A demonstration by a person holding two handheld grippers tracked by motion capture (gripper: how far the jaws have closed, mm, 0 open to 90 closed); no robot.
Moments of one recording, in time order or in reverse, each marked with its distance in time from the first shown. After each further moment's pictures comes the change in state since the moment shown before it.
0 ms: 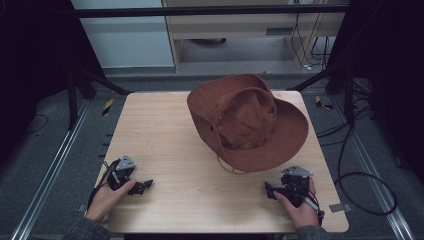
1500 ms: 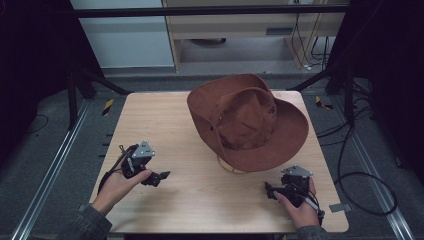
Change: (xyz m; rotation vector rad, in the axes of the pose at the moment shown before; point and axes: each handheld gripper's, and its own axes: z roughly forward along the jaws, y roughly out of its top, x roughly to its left) left arm -0.049 0.083 -0.023 -0.006 -0.081 0.157; right arm 0.000 0.000 0.000 0.000 0.001 0.001
